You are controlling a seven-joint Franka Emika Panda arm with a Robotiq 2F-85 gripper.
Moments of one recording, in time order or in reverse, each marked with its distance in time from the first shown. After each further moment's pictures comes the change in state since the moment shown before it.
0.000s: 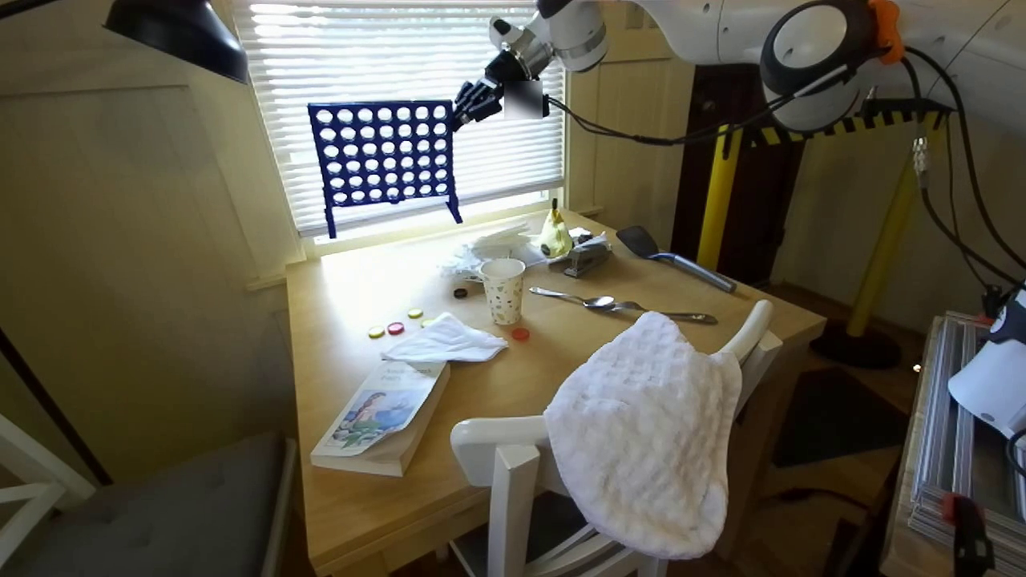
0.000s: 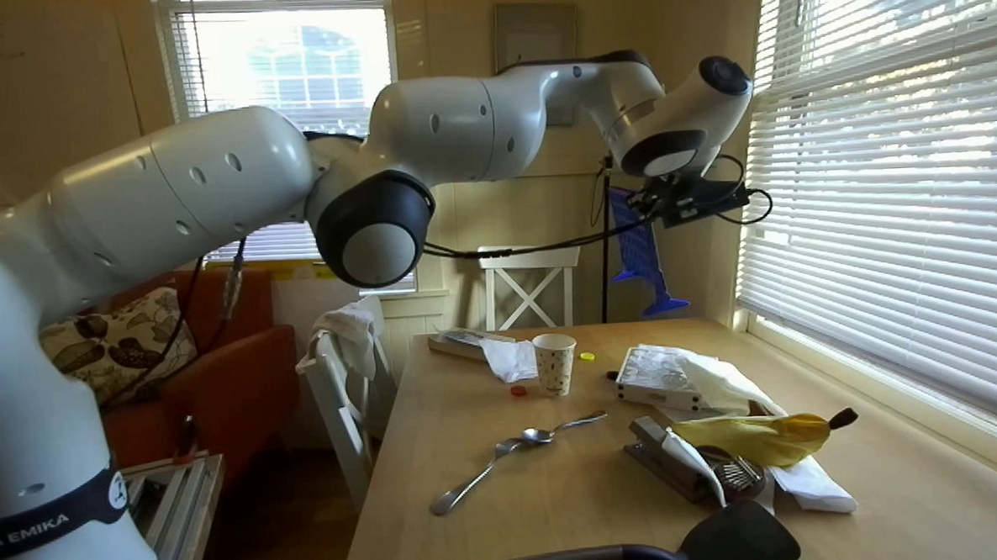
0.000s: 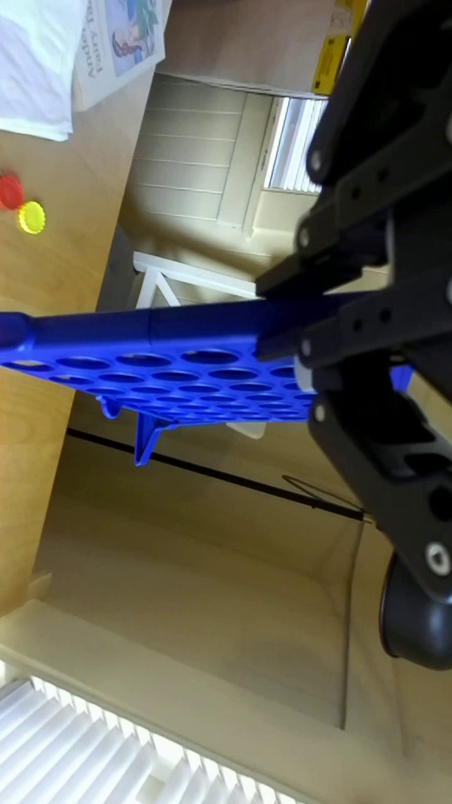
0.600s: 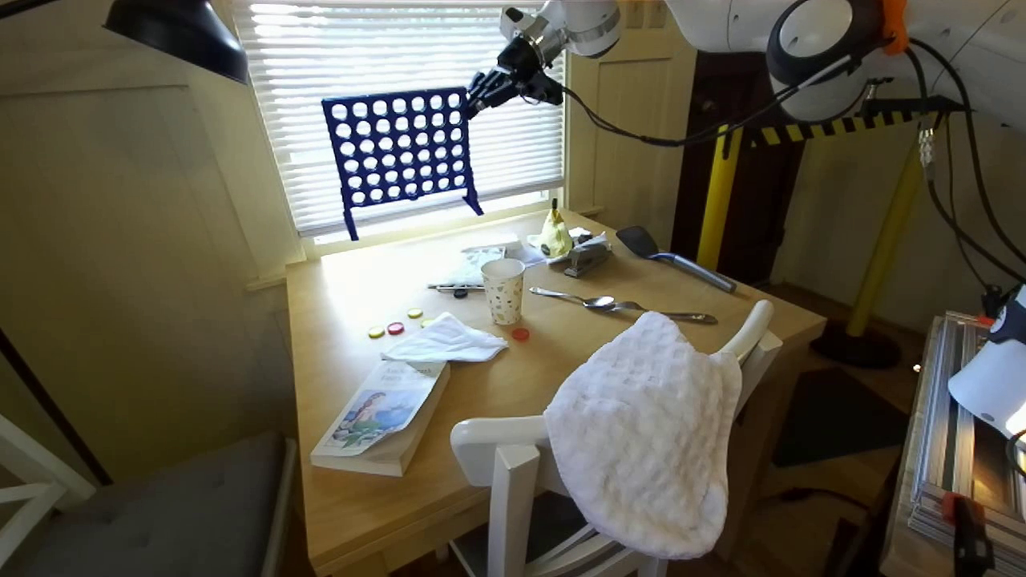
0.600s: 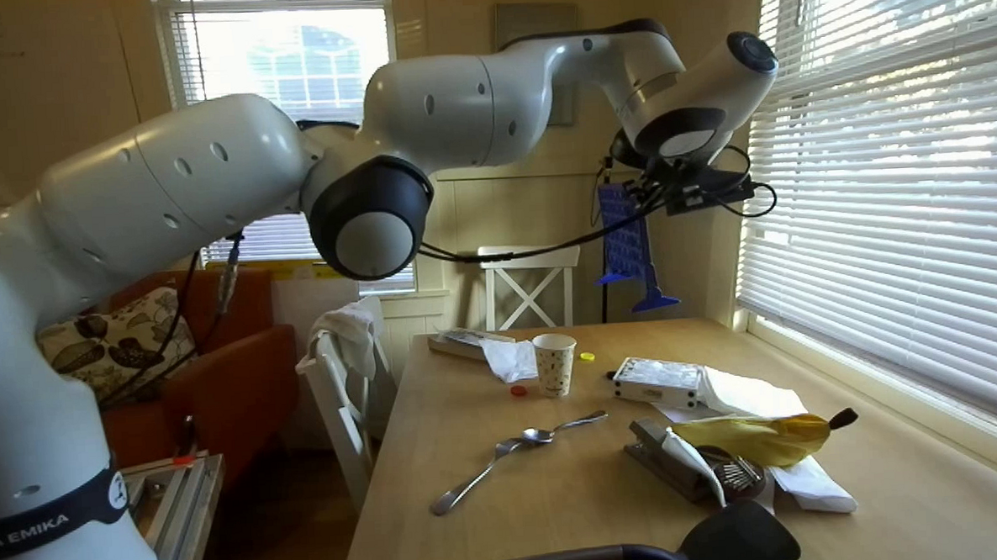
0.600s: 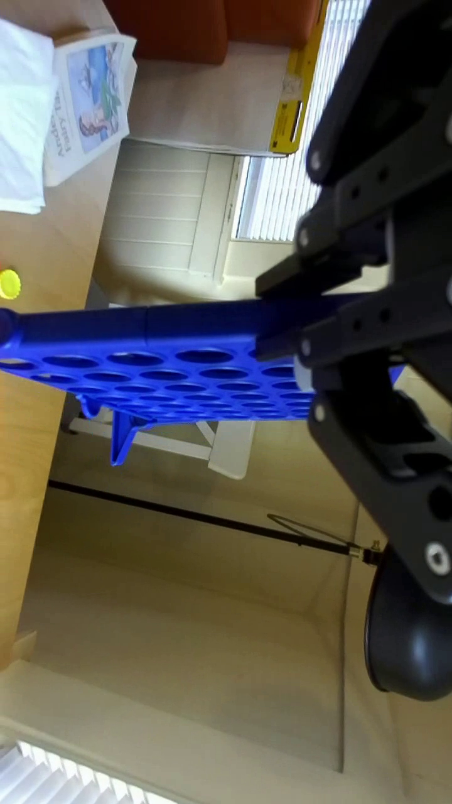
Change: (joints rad) arm -0.052 -0.034 0.005 0.000 0.039 -0.165 0.017
